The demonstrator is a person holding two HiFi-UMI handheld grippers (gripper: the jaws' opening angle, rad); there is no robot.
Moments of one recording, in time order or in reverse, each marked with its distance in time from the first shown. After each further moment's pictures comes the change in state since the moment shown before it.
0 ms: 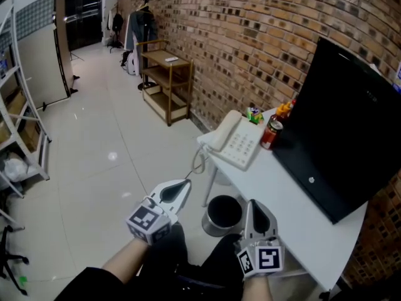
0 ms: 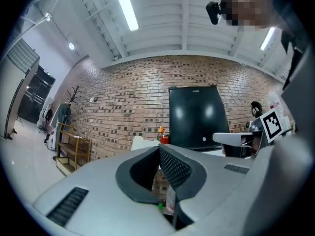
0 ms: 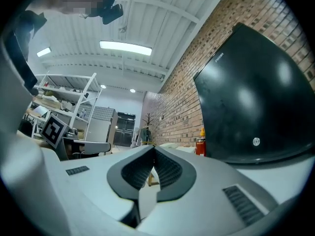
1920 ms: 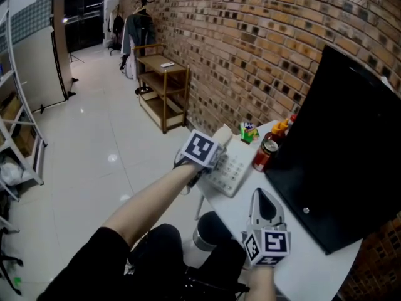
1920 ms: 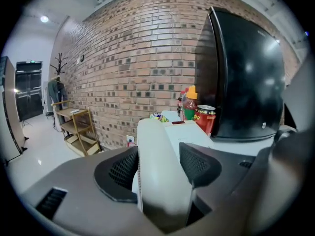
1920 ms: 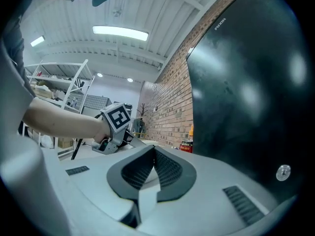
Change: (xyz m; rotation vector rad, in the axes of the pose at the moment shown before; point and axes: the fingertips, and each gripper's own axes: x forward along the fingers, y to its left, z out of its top) left arm 0.290 0.092 -0.029 0.038 0.595 0.046; right arm 0.107 -0.109 0.006 -0.047 0.118 -0.068
